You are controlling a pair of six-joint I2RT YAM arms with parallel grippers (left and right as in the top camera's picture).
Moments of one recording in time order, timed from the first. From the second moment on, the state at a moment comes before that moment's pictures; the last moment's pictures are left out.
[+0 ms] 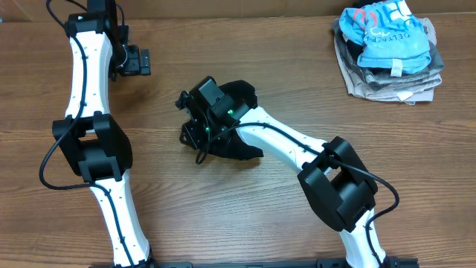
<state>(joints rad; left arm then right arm) 0.12 2.41 2.36 -1.30 -0.03 0.00 0.77 2.16 1.66 -0.53 -0.46 0.24</state>
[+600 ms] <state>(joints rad) 0.13 2.41 2.36 -1.28 -0.03 0.00 0.59 2.07 2.12 -1.08 -0.38 0.20</state>
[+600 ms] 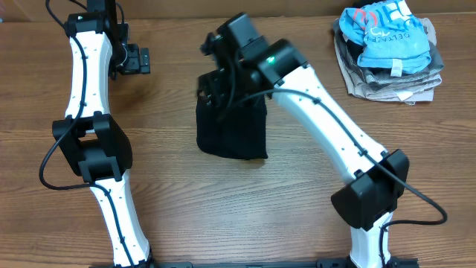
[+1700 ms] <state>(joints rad) 0.13 2.41 2.36 -1.29 -0.03 0.00 0.68 2.14 1.95 -0.90 -0.17 0.53</state>
